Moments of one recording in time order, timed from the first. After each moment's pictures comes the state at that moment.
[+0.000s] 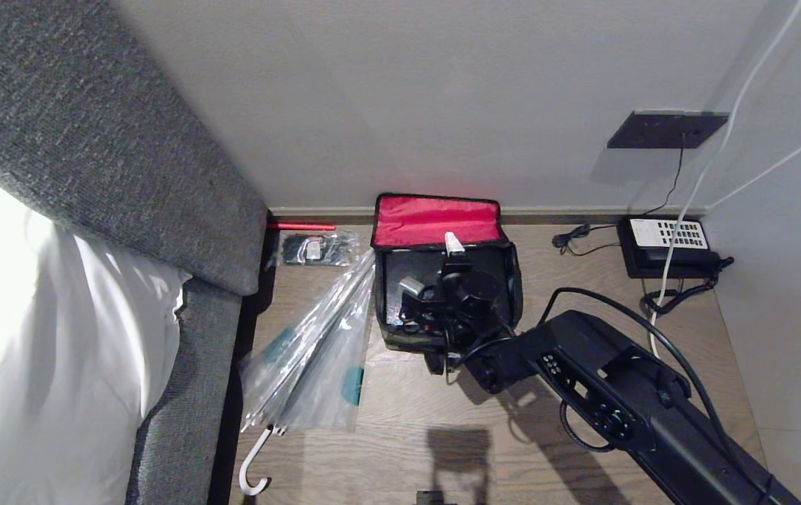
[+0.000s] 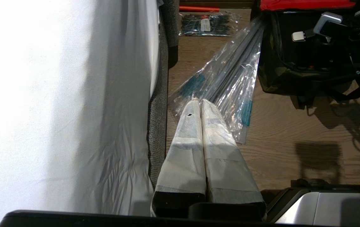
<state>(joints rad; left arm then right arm) 0.00 0.00 0.00 0.00 -0.01 0.04 0.55 2.88 -1.95 -1.21 -0.45 -1.61</state>
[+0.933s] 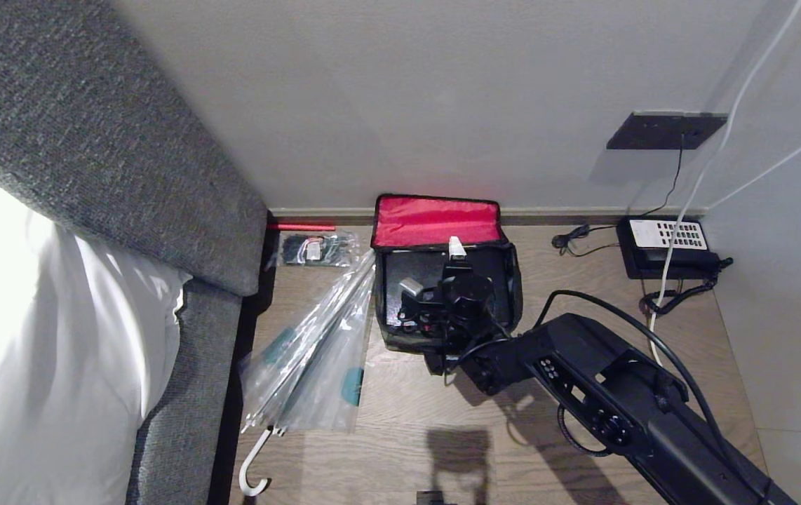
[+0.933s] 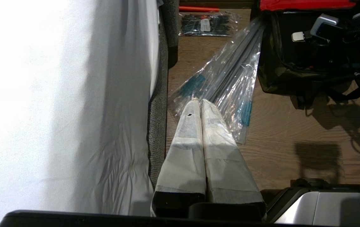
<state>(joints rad) 0.00 0.00 0.00 0.00 -0.01 0.04 0.55 2.90 -1.96 -1.12 -0.60 -1.60</state>
